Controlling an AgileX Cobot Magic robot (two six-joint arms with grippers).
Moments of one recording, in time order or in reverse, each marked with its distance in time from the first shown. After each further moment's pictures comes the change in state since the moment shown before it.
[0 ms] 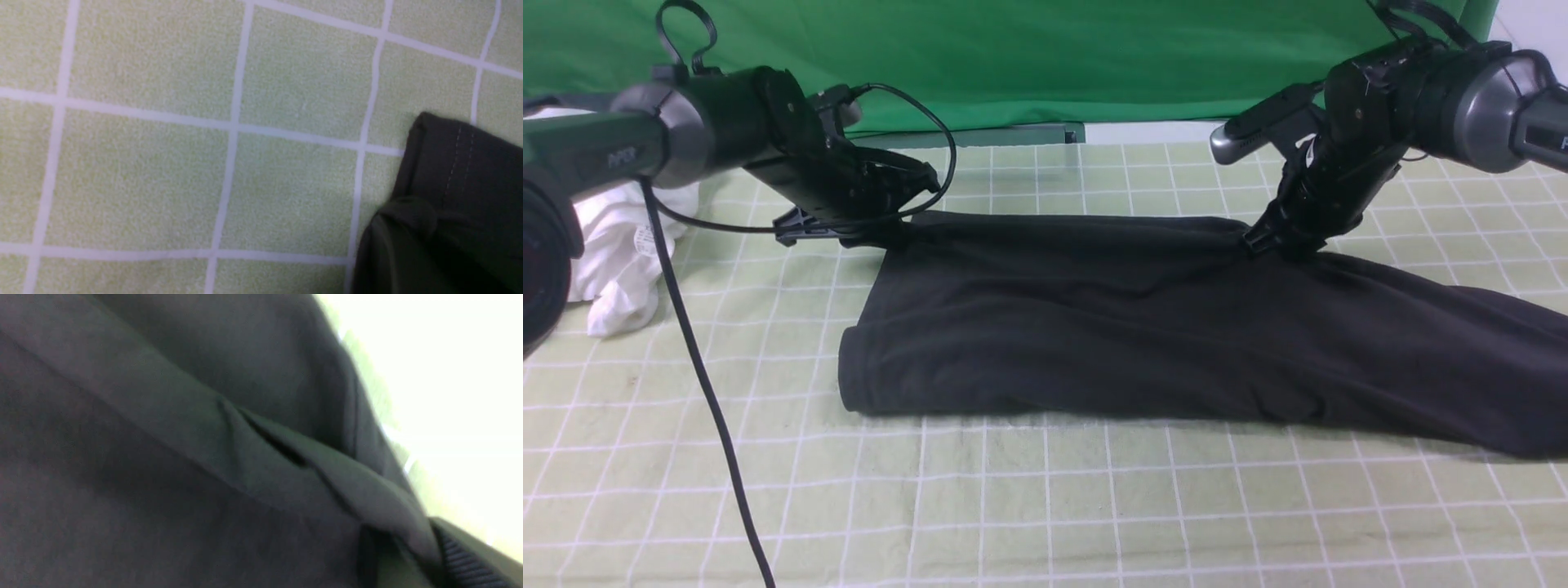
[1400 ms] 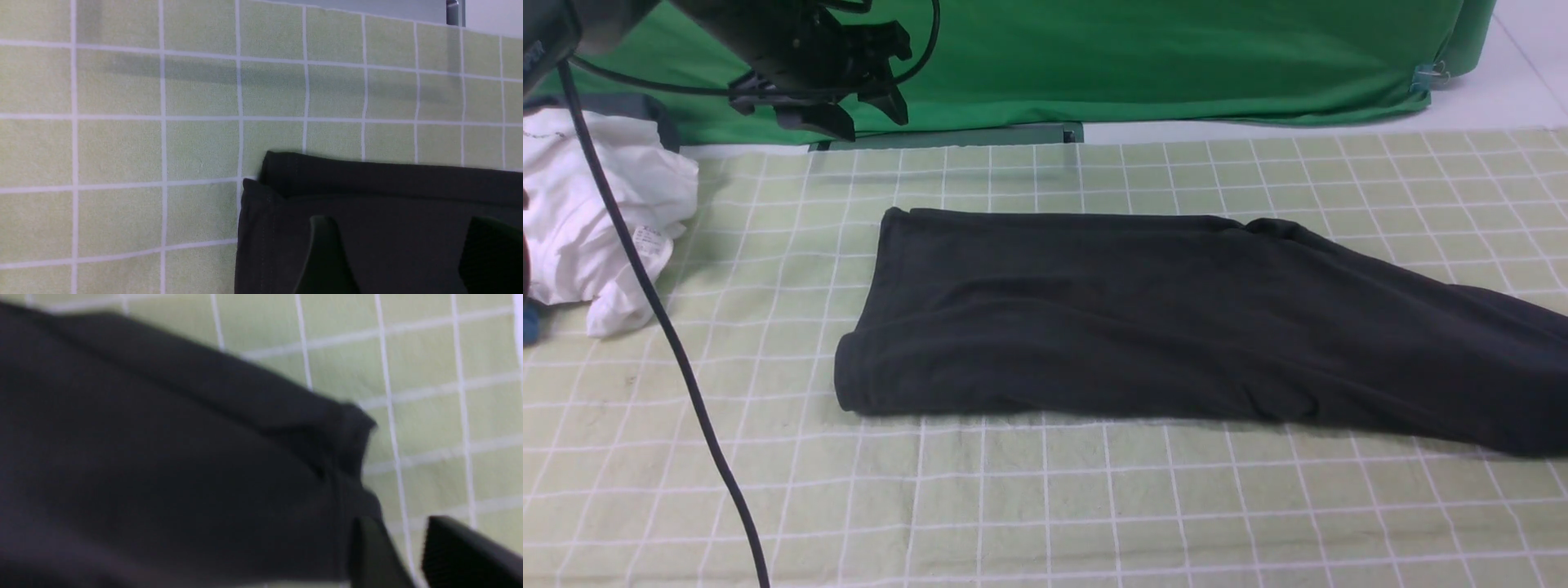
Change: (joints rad) right arm -0.573 -0.474 0.425 0.078 0.167 0.019; left arm 0.047 -0.037 -0.410 -0.052 0.450 0.110
